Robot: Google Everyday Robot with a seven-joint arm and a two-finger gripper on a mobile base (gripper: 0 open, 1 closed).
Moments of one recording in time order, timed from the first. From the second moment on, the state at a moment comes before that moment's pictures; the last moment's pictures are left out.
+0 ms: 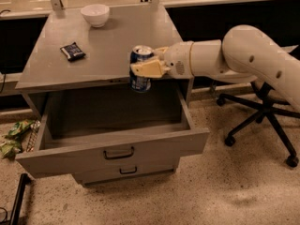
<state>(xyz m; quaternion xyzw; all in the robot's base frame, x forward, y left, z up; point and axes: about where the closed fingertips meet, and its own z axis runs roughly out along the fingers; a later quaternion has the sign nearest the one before) 0.614 0.018 0.910 -0.42 0.68 0.34 0.49</state>
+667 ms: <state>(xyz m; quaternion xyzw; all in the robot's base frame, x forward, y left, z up) 0.551 0.041 0.834 -0.40 0.72 0.30 0.48</state>
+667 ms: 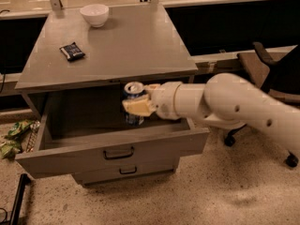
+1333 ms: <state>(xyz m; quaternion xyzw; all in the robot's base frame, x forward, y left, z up) 0.557 0.060 0.811 -0.39 0.72 0.31 0.49</state>
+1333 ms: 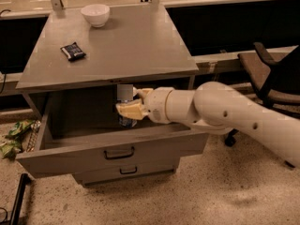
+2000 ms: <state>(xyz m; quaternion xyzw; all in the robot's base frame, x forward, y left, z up) 0.594 0.108 0.721 -0.43 0.68 0.37 0.47</state>
